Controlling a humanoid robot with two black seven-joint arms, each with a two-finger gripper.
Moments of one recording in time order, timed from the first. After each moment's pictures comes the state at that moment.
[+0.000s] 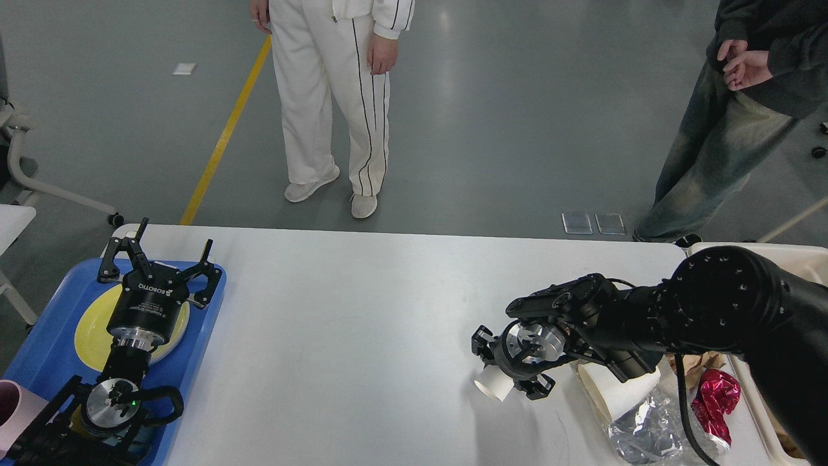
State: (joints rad) left arm -0.28 0.18 -1.39 -0.75 0.14 -0.62 -0.21; right arm 1.28 0.07 -0.89 0.88 0.46 0.03 -0.41
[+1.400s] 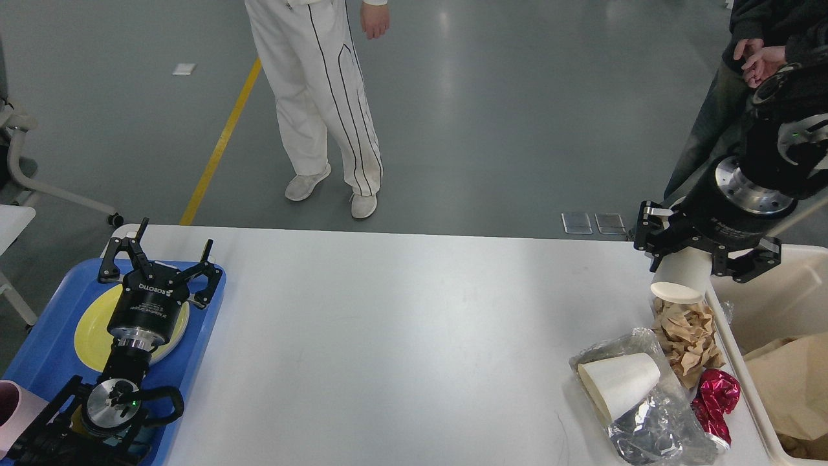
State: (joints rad) left arm -0.28 0.18 -1.39 -0.75 0.14 -0.62 -0.21; right arm 2.24 -0.37 -1.39 1.48 0.30 0.57 -0.39
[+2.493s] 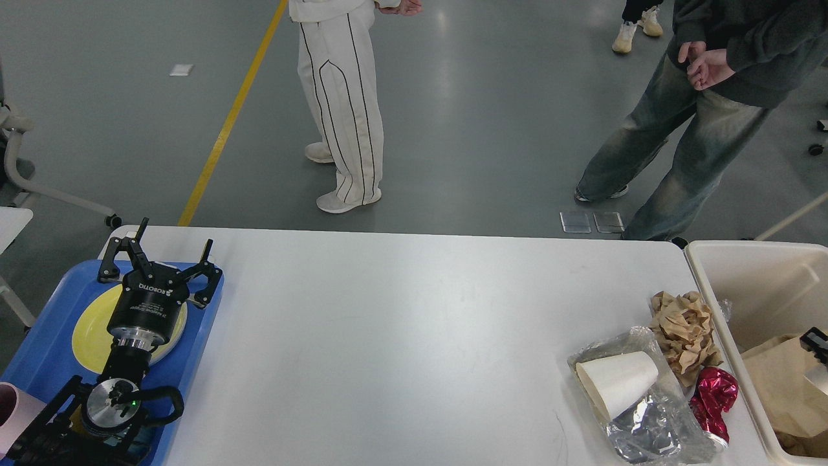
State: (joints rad) left arm -0.28 0.18 -1.39 -0.75 0.14 -0.62 -0.21; right arm 0.73 -0.50 -1.14 0.18 0.36 0.15 -0.11
